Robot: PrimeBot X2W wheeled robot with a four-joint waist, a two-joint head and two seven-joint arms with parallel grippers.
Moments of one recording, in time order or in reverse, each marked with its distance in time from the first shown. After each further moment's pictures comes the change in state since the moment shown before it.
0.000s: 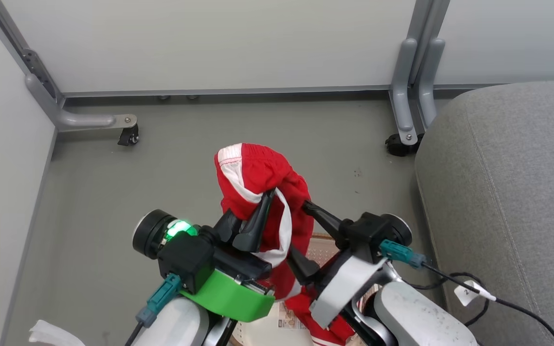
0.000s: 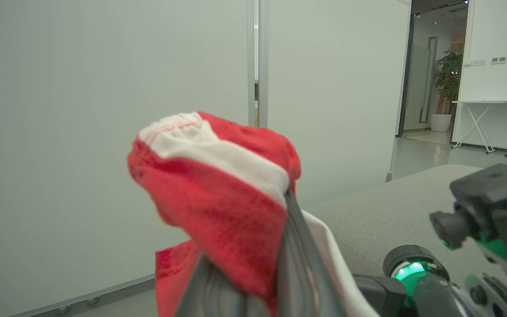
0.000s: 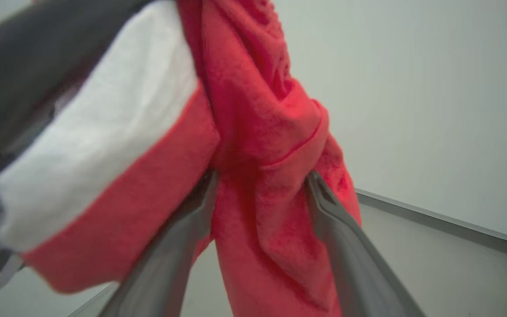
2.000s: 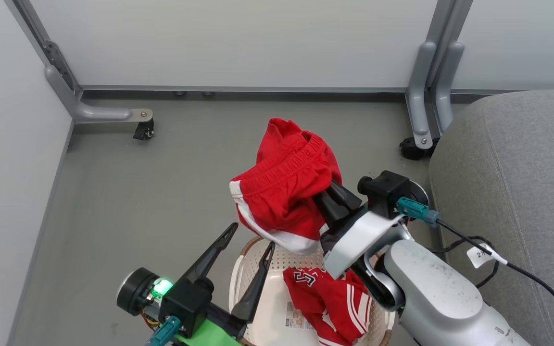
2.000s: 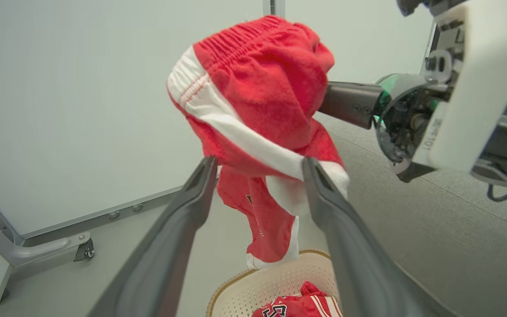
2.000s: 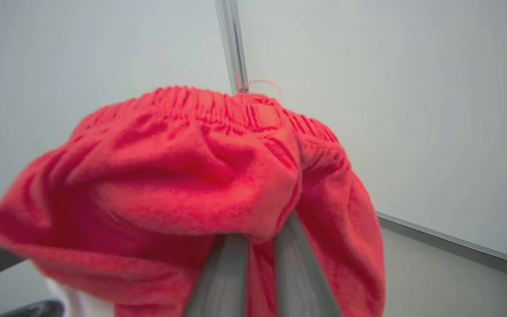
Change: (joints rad) left arm 0.143 0.146 -0.055 0.012 0.019 0.041 0.075; right arm -0.164 -0.006 -0.017 0.193 0.082 0.000 -0.072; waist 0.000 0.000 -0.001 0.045
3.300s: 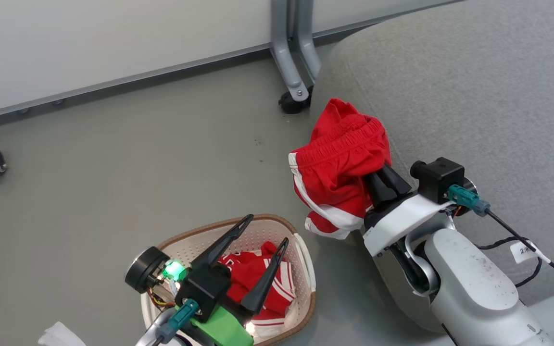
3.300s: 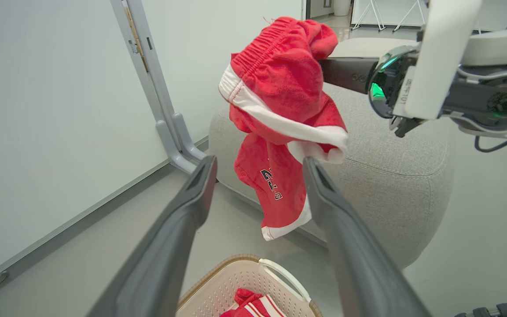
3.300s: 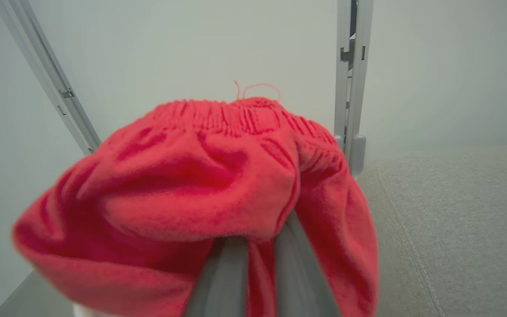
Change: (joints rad) left arm -0.079 0.035 -0.063 -0.009 0.027 -0.031 0.083; right arm 0.039 -0.043 -0.188 0.014 -0.041 0.000 0.000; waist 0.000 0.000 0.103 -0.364
